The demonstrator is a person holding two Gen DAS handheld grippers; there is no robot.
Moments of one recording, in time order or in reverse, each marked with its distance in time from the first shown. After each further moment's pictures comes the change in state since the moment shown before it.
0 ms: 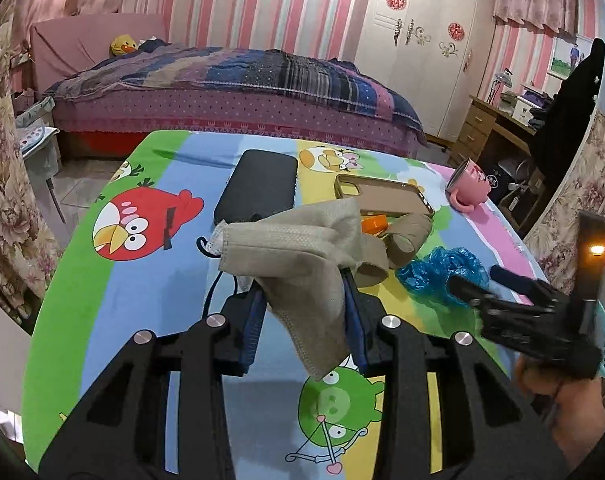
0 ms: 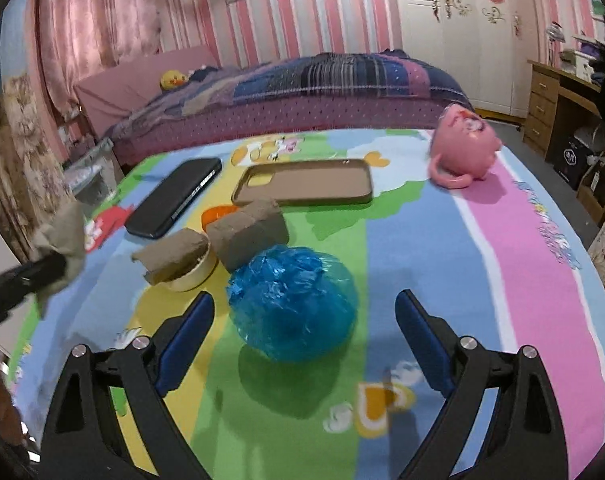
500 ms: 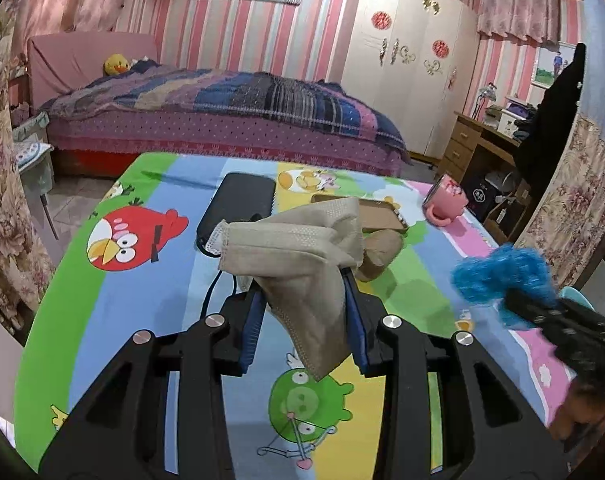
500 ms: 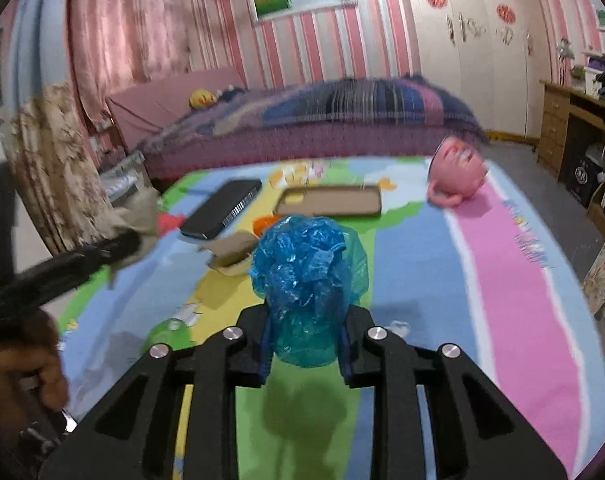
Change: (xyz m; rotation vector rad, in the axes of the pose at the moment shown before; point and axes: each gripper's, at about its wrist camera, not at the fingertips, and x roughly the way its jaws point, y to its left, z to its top) left arm -0.024 -0.017 -0.007 0.018 -0.098 -0.039; right arm -0.115 -0.008 -0.027 -0.015 -0.174 0.099
